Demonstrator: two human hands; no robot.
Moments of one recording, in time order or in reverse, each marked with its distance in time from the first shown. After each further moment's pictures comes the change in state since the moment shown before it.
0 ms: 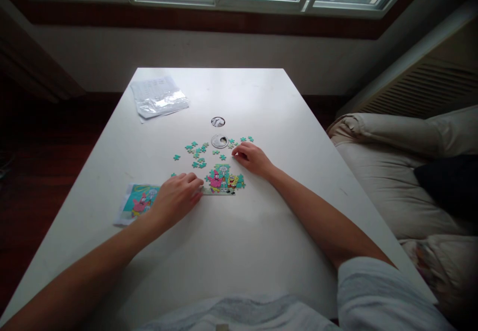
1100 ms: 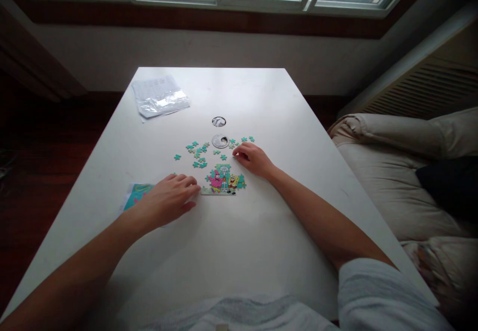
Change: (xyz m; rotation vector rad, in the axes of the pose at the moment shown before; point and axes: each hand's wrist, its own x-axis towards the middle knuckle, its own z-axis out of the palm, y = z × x) left_hand -0.011 -0.022 -0.009 -0.204 -0.032 0.193; right_hand -0.001 -0.001 0.000 0.004 -0.009 0.018
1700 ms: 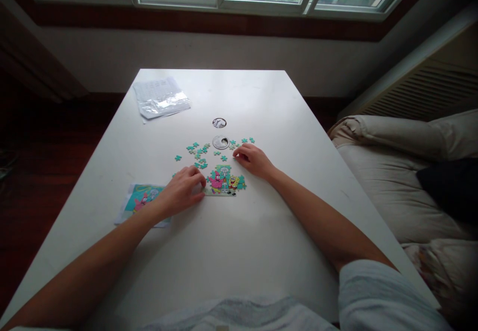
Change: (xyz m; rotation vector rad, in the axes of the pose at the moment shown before) left_hand 0.025 -0.013 0.029 -0.190 0.127 -0.115; right_hand 0.001 -0.002 -0.001 0.000 -0.003 0.001
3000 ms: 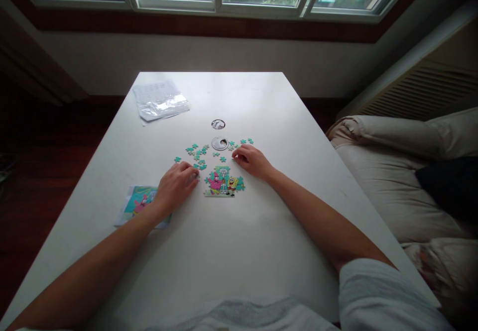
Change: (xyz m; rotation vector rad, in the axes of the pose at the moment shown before) left_hand 0.004 -0.013 0.007 0.159 0.240 -0.134; right_hand 0.000 0.002 0.001 -0.006 0.005 -0.006
